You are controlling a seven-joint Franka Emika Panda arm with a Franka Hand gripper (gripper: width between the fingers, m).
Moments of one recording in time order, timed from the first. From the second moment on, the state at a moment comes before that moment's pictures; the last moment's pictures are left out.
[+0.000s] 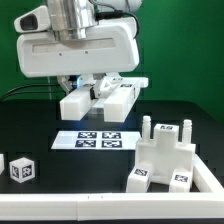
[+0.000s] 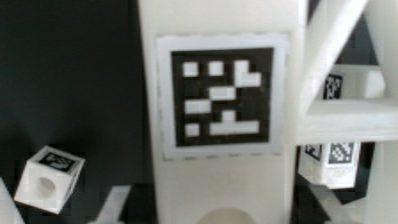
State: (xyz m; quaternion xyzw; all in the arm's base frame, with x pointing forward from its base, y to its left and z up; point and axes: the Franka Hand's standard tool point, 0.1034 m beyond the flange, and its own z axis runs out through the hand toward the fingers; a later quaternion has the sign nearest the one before) arm 0.490 -0.055 0.137 -0.99 0.15 0.03 0.06
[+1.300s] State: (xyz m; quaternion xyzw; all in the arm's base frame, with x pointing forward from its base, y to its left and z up) arm 0.525 0.056 0.149 -0.98 0.20 0.01 0.00
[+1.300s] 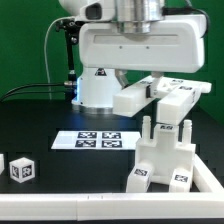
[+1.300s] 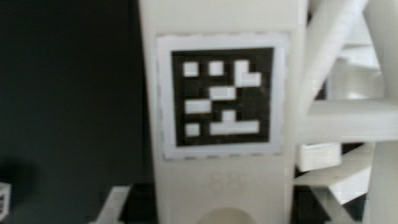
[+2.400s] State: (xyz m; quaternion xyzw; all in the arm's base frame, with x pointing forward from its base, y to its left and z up) arm 0.533 0.060 0.127 -0.98 0.19 -0.02 0.01
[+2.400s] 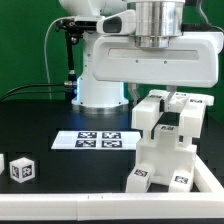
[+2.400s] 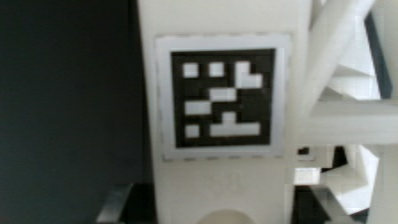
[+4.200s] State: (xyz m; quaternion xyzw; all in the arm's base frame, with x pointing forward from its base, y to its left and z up) arm 0.535 0.061 0.127 -0.98 0.21 -0.04 0.03
